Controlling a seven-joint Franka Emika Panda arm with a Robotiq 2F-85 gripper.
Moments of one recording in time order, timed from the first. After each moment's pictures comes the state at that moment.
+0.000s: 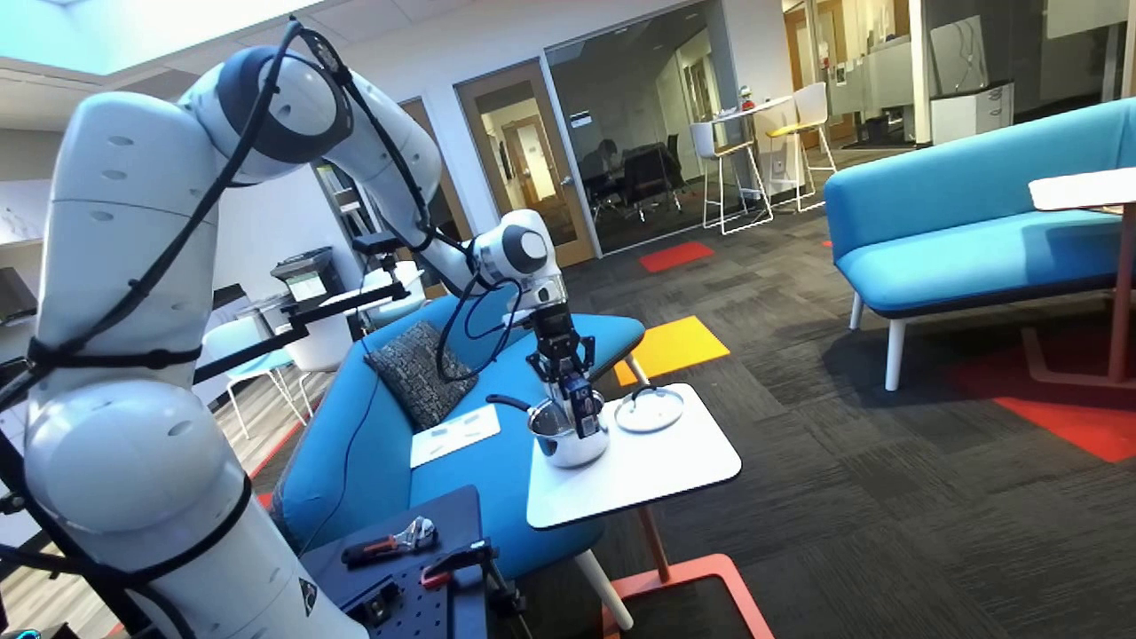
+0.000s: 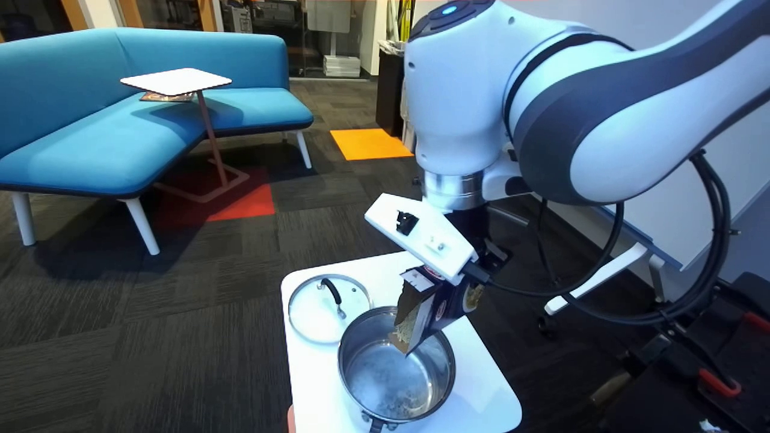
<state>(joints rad) 0.67 0.52 0.07 -1.97 -0.29 2.21 2.35</state>
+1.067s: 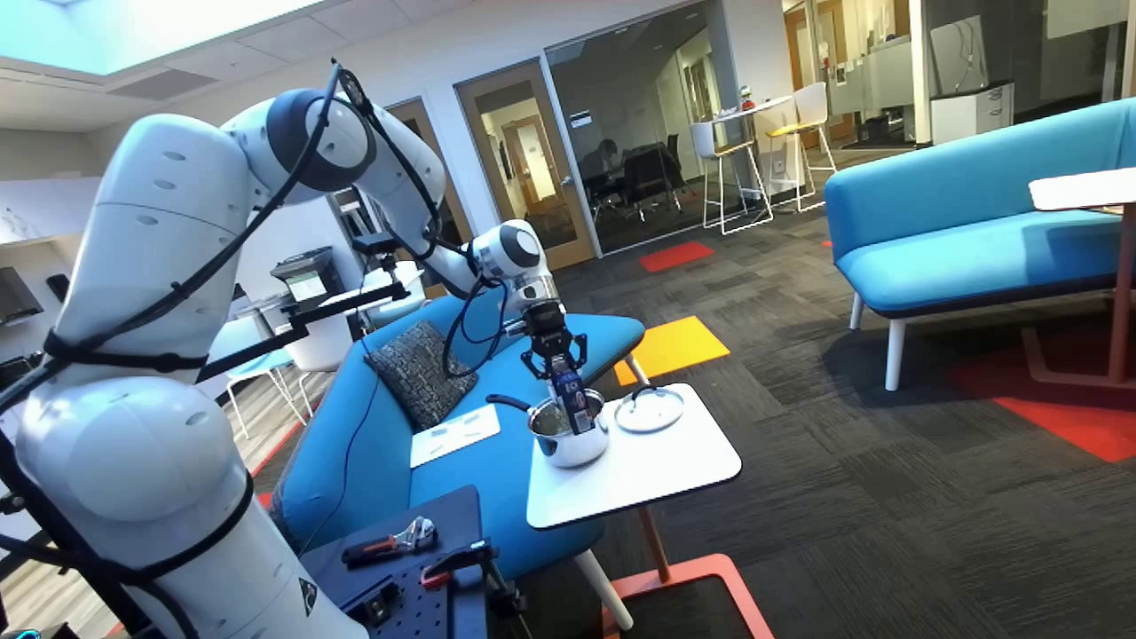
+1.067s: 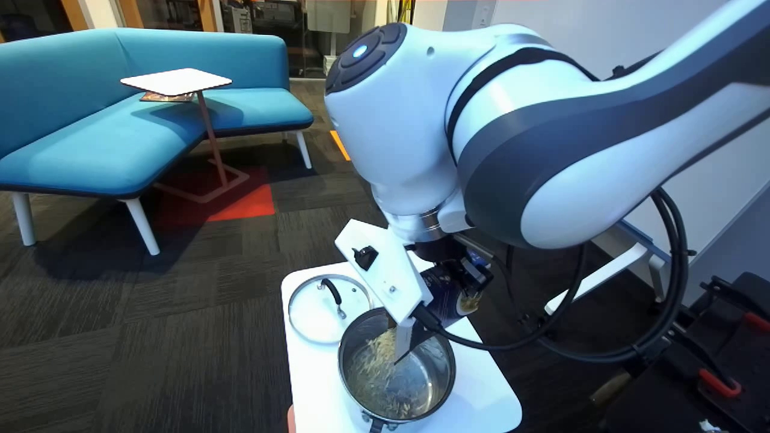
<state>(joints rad) 0.76 0.65 0.07 -1.76 -0.38 1.95 2.57</state>
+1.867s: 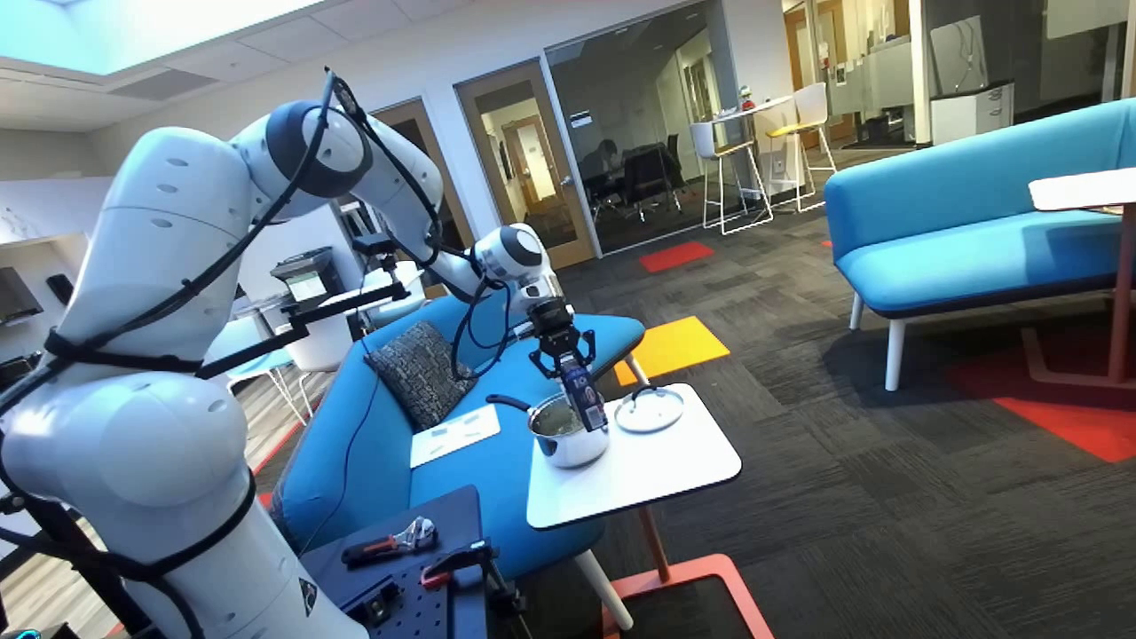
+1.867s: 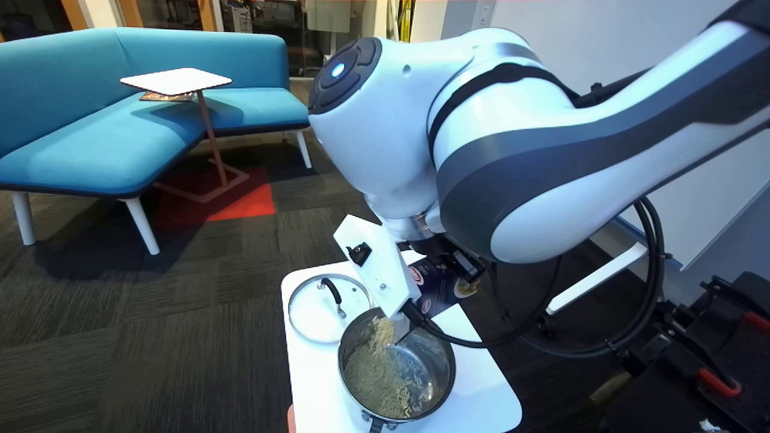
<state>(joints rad) 0.89 0.69 -0.08 -1.70 -0.37 1.90 2.60</state>
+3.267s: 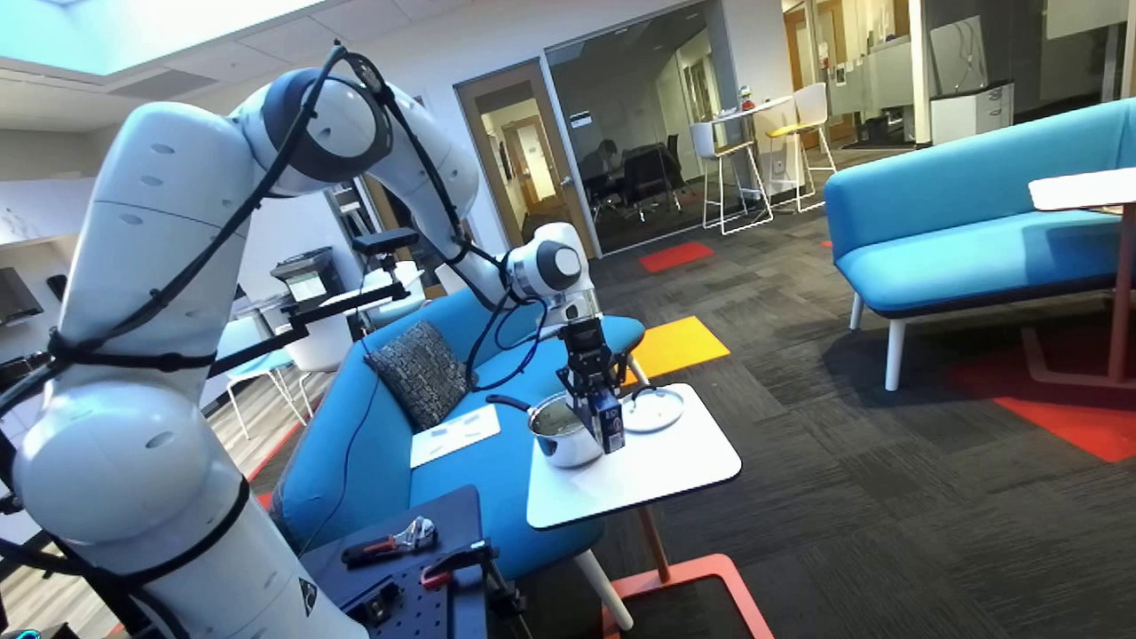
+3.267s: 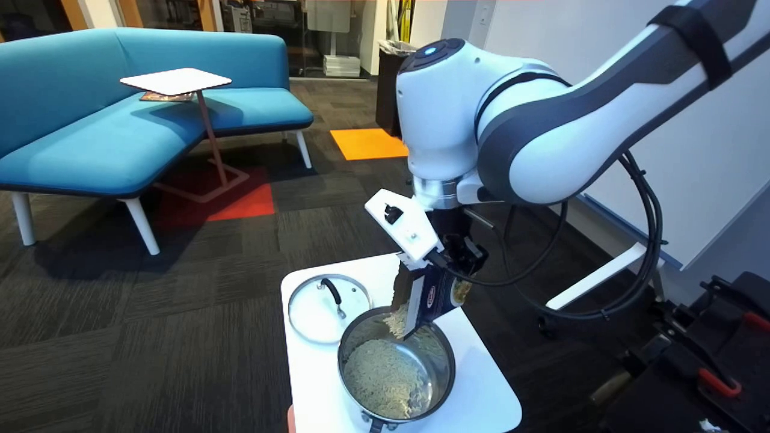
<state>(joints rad) 0.56 0.63 0.08 -1.90 -0.31 2.25 2.46</state>
